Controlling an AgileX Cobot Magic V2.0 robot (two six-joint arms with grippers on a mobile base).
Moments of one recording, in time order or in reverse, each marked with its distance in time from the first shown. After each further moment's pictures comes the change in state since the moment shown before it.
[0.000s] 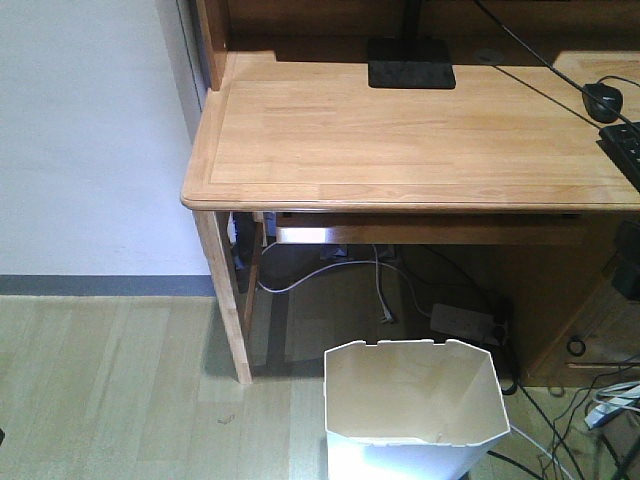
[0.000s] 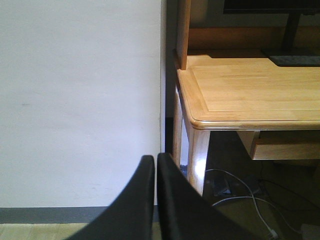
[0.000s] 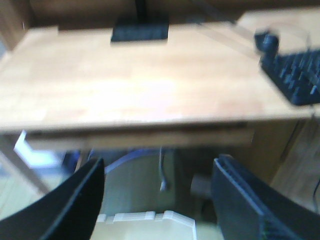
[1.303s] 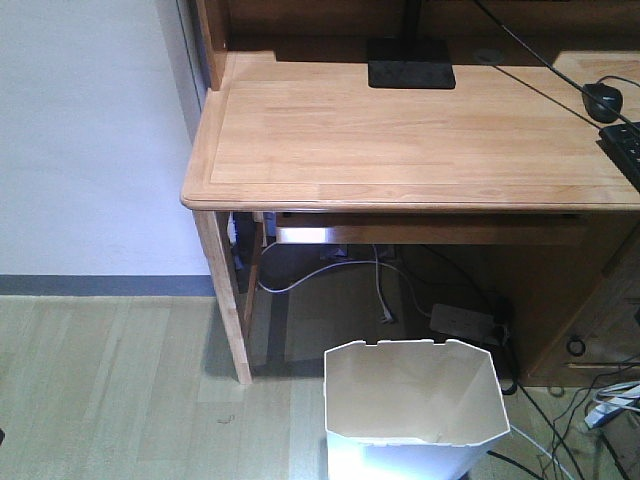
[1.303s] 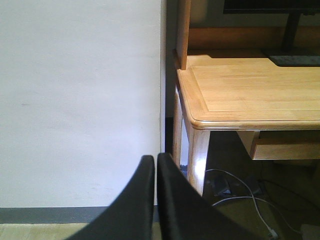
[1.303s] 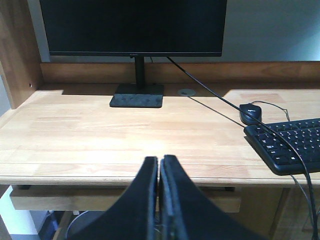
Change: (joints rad) left arm 0.000 0.000 0.000 0.000 0.000 0.000; right arm 0.000 -0.251 0.192 -0.060 -0.276 -0.030
